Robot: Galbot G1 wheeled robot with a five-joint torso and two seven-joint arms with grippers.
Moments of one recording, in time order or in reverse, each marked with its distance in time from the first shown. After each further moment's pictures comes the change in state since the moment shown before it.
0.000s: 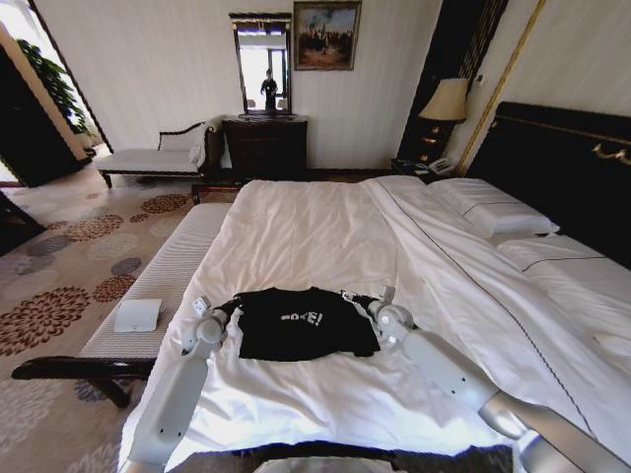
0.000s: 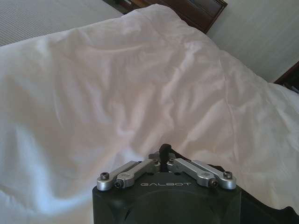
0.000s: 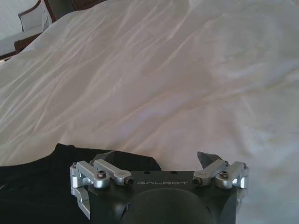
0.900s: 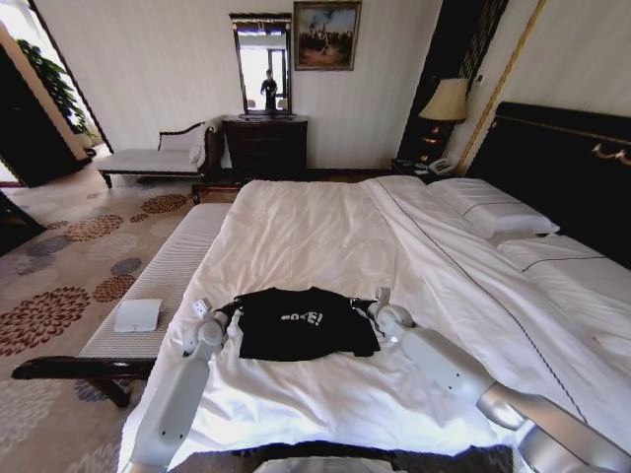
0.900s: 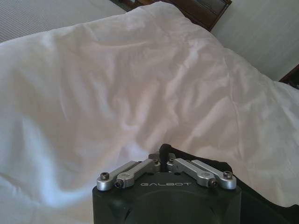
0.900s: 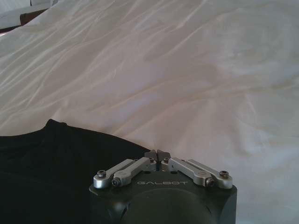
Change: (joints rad) left arm 0.008 -0.015 -0.008 0.006 0.016 0.001 -0.003; right arm 0.024 -0.011 -0.046 -0.050 -0.095 -0.026 -0.079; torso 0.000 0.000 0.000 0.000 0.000
